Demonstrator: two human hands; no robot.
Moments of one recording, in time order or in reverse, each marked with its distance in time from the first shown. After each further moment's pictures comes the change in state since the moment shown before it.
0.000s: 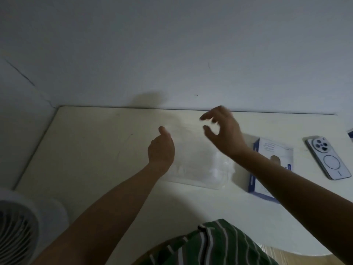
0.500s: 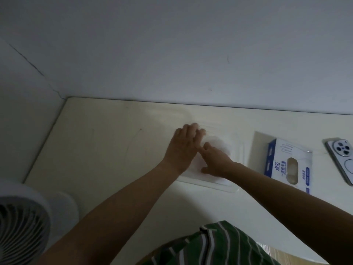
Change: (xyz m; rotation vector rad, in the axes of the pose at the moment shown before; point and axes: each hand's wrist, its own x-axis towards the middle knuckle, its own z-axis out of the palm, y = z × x) left_hand -0.004 0.003 -0.006 0.358 0.181 0.710; right_hand -0.035 0.009 0.089 -0.332 -0.857 0.200
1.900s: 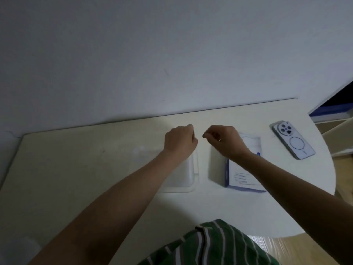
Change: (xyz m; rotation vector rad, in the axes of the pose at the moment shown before) left_hand 0.092 0.091 -0.030 -0.332 -0.322 -0.163; right_hand -0.096 0.103 -0.064 0.472 0.624 0.162
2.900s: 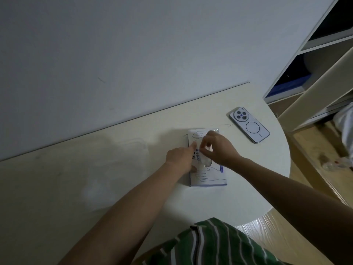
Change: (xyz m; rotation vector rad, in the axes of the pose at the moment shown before) left_hand 0.026 0.101 0.104 0.156 -0.508 0.180; right_hand -0.051 0.124 -0.029 -0.094 -0.024 0.144
